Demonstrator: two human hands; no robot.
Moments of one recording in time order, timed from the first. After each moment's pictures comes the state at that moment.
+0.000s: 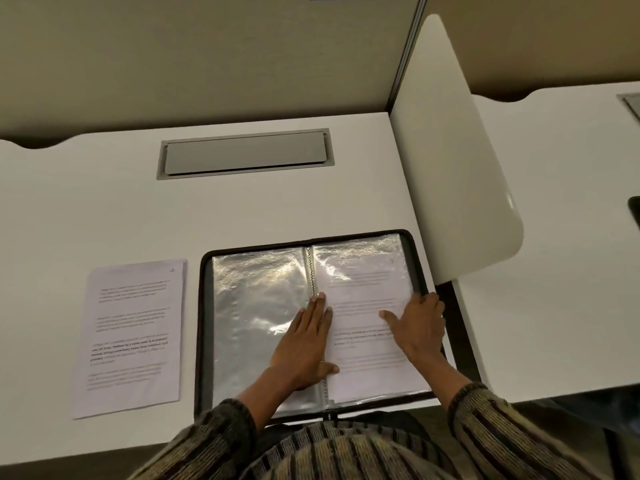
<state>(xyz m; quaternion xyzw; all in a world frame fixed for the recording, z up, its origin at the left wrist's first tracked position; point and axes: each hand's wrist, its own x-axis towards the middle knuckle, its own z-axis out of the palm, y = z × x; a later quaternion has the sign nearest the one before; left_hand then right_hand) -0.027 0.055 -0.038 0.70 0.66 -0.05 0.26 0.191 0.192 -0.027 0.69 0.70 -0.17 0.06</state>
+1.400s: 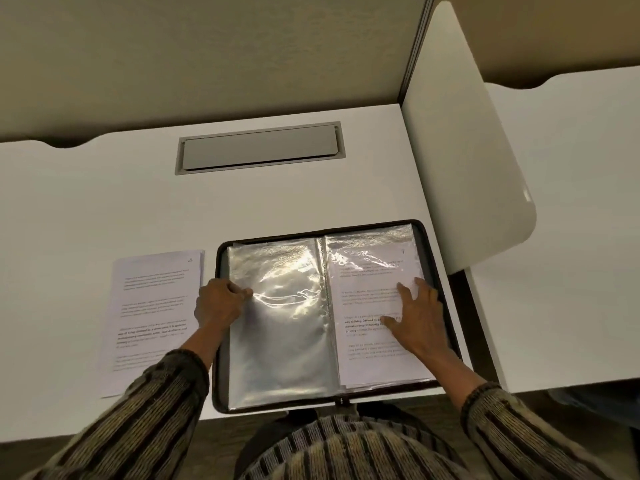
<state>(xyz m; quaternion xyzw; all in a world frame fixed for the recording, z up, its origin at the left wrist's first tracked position) -0.184 0.046 -0.003 0.21 0.94 0.12 0.26 0.193 0.170 -0.028 0.57 0.79 -0.22 0.07</state>
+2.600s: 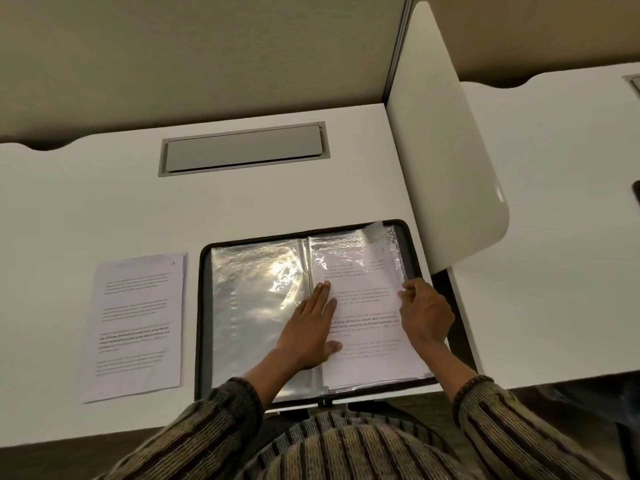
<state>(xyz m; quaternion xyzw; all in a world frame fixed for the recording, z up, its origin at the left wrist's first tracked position) -0.010 0.073 -0.026 0.68 0.68 -0.03 0.29 0.214 0.190 -0.018 0.68 0.69 -0.19 -0.16</state>
